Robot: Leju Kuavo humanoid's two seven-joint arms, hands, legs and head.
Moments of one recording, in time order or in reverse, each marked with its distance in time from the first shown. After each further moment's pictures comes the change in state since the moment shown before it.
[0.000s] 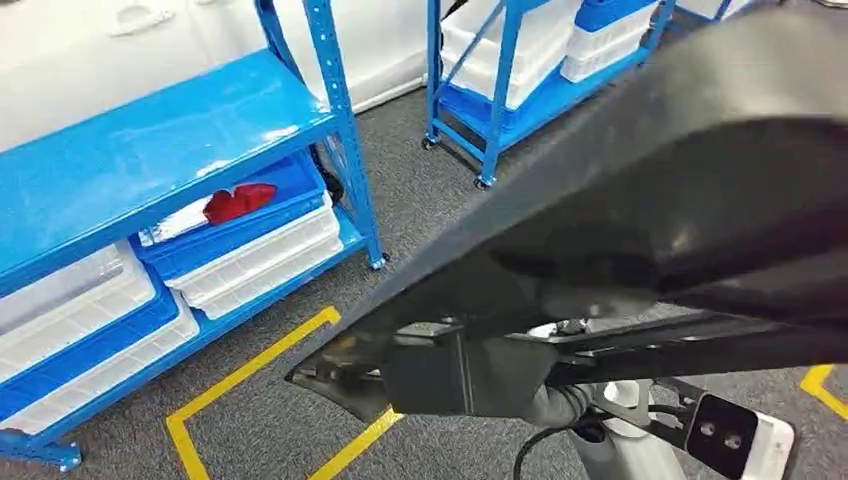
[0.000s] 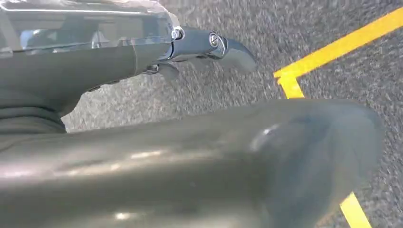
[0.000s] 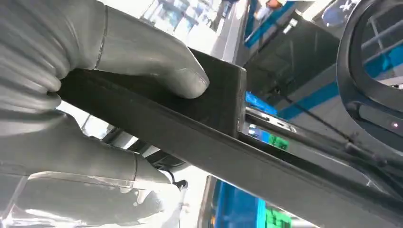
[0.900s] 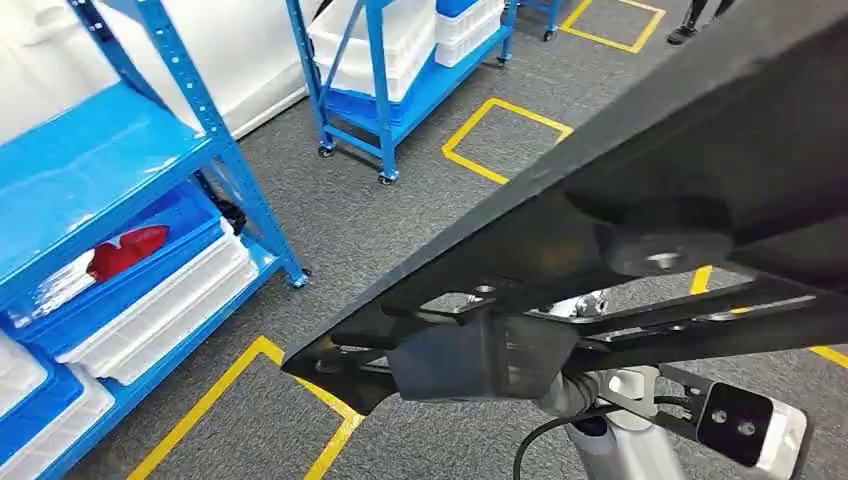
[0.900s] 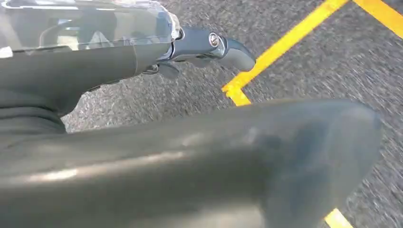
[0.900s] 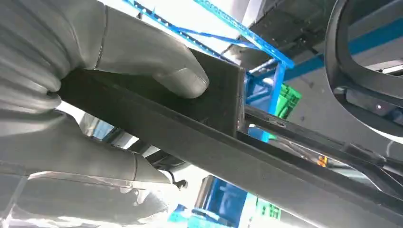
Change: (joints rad) left arm -0.003 0.016 0.004 -0.001 0.009 0.089 -0.066; right arm -0.013 0.017 -0.026 0.005 -0.048 -0.006 0.000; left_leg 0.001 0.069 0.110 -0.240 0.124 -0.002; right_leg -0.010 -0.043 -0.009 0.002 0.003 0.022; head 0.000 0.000
